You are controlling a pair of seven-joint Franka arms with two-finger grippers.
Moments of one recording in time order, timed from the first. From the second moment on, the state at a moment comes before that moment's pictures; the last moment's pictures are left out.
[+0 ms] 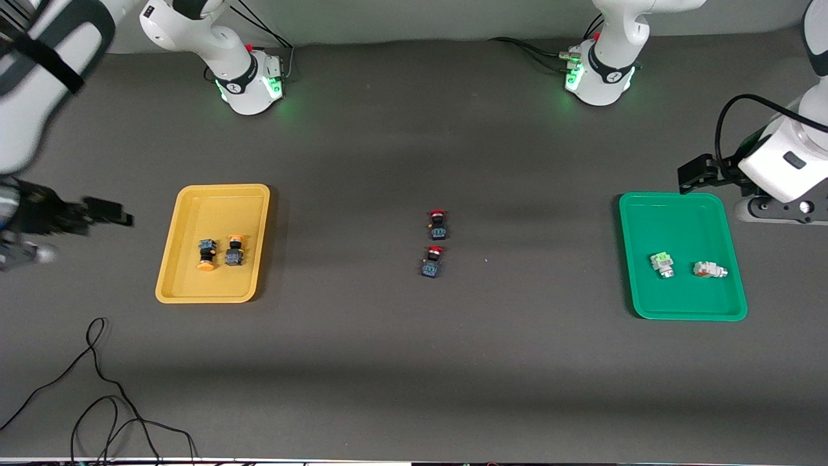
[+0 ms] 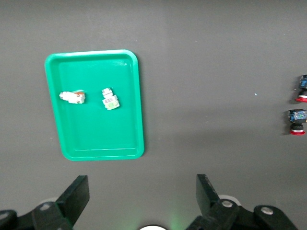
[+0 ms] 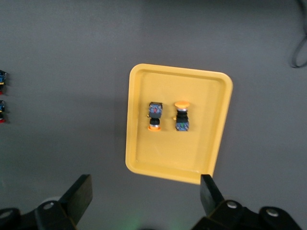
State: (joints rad) left arm -0.06 0.08 -0.06 -1.52 0.01 1.49 -0.05; right arm 0.96 0.67 -1.57 -1.41 0.71 1.26 -0.59
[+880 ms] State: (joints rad) left arm -0.11 0.03 0.04 -1.55 -0.02 1.49 -0.04; right arm 1.07 0.67 -1.66 -1.31 0.66 1.18 -0.39
